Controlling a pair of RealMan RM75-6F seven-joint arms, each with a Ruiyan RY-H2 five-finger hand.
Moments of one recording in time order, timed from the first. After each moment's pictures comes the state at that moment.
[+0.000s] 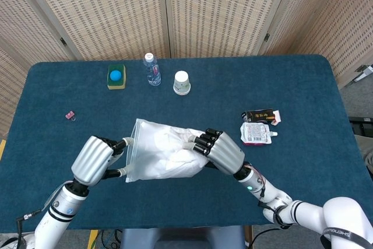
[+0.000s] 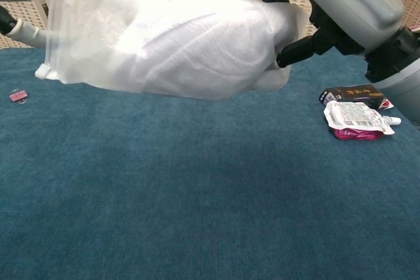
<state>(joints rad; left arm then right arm) -0.47 -1.21 -0.16 -2.01 1.64 1.33 0.25 0.73 -1.75 0.11 -1.07 -1.89 1.68 0.13</state>
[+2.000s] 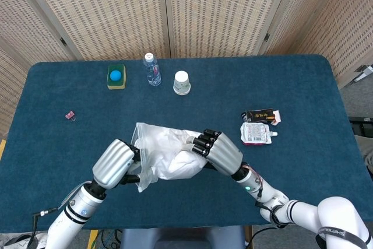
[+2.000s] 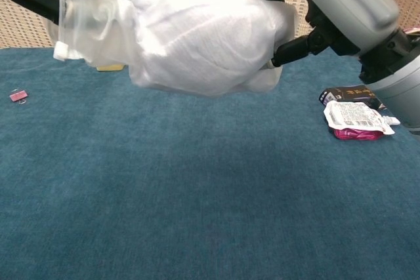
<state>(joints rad) -0.56 -1.23 -0.17 -2.13 1.55 1.23 0.20 0.74 -1.79 0.10 -1.03 -1.87 1.70 0.16</state>
